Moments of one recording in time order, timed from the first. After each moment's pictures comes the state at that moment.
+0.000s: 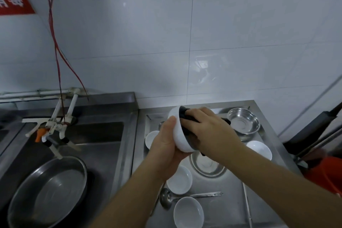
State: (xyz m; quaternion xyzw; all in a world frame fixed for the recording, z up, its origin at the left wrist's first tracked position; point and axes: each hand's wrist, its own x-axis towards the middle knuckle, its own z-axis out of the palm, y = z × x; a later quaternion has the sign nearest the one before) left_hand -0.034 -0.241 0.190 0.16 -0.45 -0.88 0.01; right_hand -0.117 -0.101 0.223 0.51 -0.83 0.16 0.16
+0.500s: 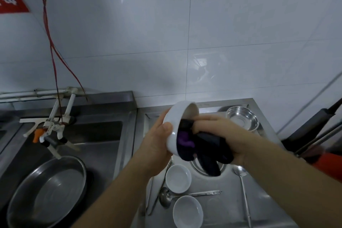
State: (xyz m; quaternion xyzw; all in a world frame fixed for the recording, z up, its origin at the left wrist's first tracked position) left_hand -0.030 -0.258 0.204 0.01 -0.55 -0.83 0.00; right_hand -0.100 -0.093 0.278 0.09 -0.57 0.66 -0.47
